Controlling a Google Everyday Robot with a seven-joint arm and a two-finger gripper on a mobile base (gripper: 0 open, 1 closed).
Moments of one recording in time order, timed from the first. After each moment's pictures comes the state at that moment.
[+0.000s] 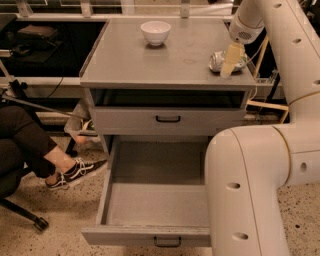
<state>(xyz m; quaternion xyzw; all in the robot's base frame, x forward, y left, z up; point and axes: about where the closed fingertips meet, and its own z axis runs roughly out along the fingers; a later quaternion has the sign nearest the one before) 0.794 -0.240 0.903 -0.58 0.77 -0.11 0.23</state>
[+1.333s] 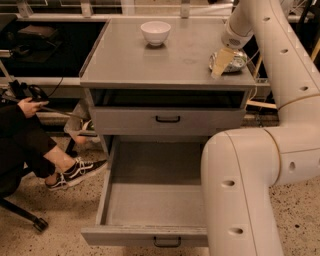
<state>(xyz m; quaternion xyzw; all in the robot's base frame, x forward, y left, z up) 0.832 -0.229 0.880 -0.57 0.77 -0.12 0.27</state>
